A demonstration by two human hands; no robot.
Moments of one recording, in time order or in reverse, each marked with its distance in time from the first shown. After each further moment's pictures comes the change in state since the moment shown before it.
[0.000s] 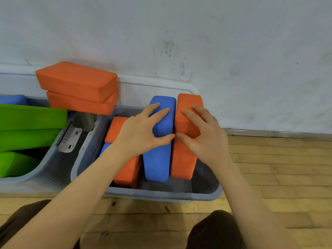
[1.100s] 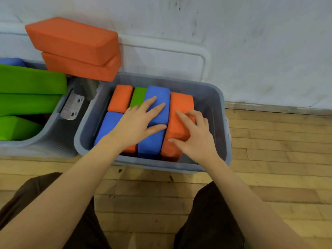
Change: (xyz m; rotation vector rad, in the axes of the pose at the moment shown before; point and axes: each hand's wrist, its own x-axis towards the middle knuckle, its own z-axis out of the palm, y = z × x) left_hand -0.044 -0.048 0.056 0.132 -0.272 0.084; right_hand -0.068 0.028 0.069 0.098 -0.230 -0.006
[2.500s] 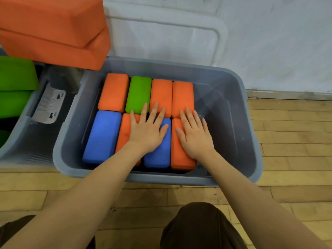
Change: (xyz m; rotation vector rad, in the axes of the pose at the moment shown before) left_hand 0.030 -0.043 0.136 0.197 -0.230 -0.296; right_hand 0.033 0.071 0.115 -0.295 -0.298 0.188
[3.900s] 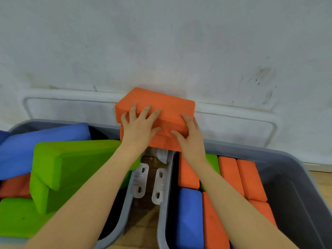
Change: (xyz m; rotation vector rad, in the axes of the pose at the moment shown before) left_hand 0.049 -0.288 -0.187 -0.048 0.524 -0.097; right_hand 0.184 -0.287 -0.078 0.727 0.457 -0.130
